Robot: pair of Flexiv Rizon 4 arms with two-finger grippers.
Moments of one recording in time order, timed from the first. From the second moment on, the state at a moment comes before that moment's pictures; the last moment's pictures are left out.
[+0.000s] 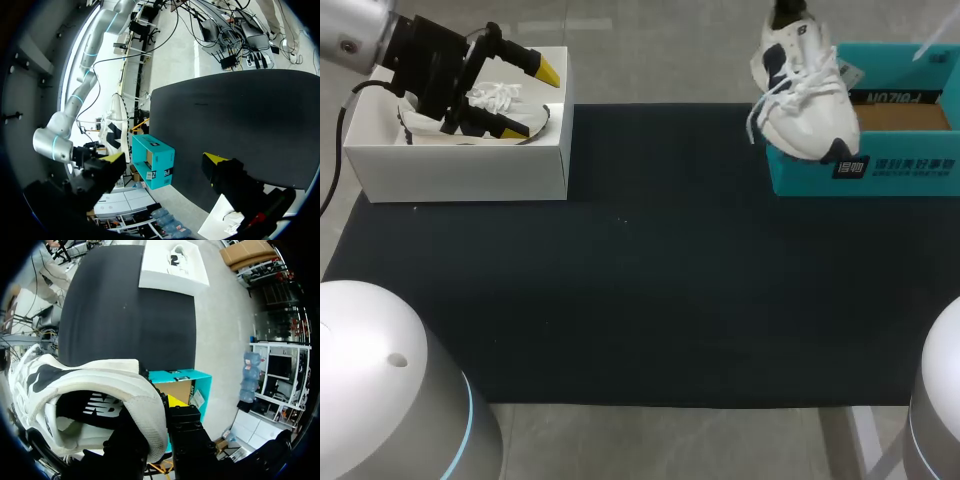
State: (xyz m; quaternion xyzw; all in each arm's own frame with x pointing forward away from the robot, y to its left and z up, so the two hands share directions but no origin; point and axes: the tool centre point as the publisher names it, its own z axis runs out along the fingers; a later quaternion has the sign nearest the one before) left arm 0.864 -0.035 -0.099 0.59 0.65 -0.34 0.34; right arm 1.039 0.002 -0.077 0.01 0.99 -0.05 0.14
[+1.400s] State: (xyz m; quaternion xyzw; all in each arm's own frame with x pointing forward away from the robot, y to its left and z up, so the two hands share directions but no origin) left arm 0.864 -0.035 -0.099 0.59 0.65 -0.34 0.34; right arm 1.101 -0.201 -0.110 0.08 0.98 -0.11 0.13
